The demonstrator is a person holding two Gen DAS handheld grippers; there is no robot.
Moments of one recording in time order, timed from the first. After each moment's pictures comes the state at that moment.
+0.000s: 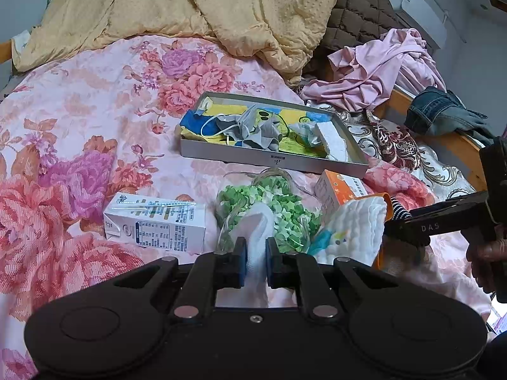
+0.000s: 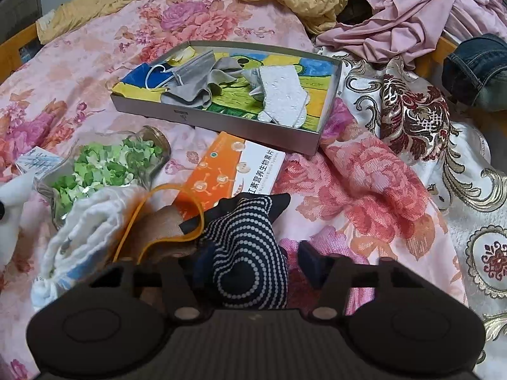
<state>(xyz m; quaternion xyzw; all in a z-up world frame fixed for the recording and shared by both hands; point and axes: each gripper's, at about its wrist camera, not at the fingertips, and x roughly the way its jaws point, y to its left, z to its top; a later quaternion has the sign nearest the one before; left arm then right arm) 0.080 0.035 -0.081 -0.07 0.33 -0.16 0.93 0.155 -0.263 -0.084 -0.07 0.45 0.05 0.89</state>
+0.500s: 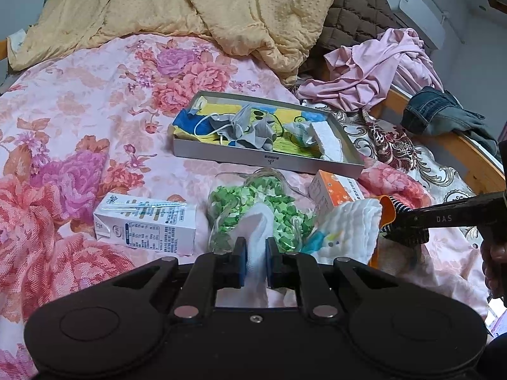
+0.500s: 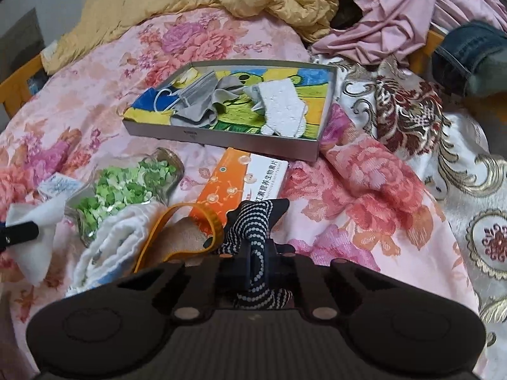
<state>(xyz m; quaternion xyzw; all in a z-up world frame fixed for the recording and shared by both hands) 0.082 0.027 -0.082 -0.08 0.33 -0.16 0.93 0.141 -0.276 -0.065 -0.02 0.43 0.06 0.90</state>
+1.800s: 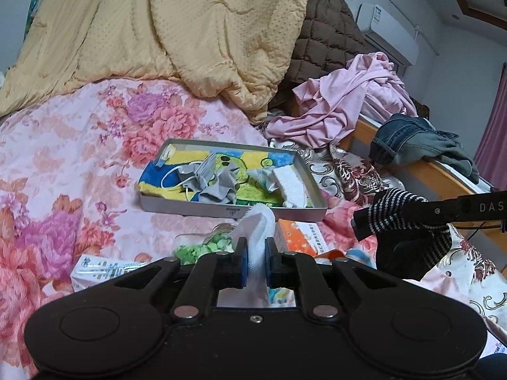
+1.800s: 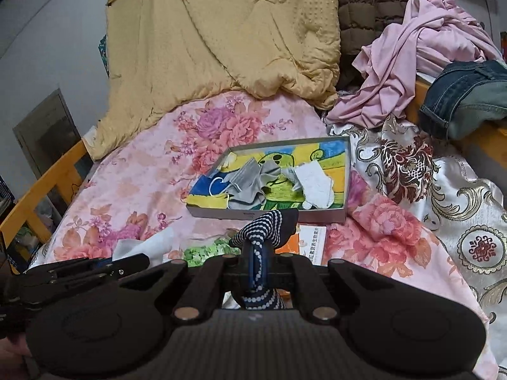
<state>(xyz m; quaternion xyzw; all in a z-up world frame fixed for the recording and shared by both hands) 0.083 -0.006 -0.025 -0.07 0.27 -0.19 0.94 0.074 -0.261 0.034 0.08 0.32 0.10 0.94</state>
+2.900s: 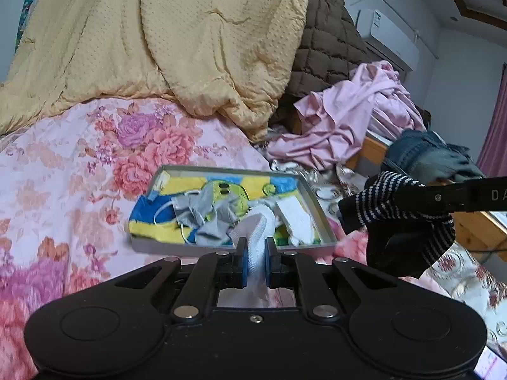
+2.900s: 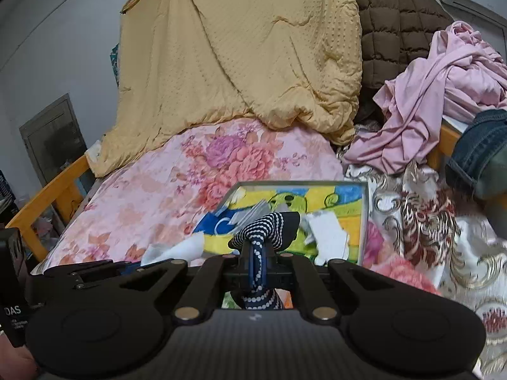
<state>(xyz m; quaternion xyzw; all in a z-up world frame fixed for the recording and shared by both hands) 0.152 -0.020 -0.008 -0.06 0.25 -0.19 0.95 0.141 -0.243 0.061 0.06 0.28 0.11 0.95</state>
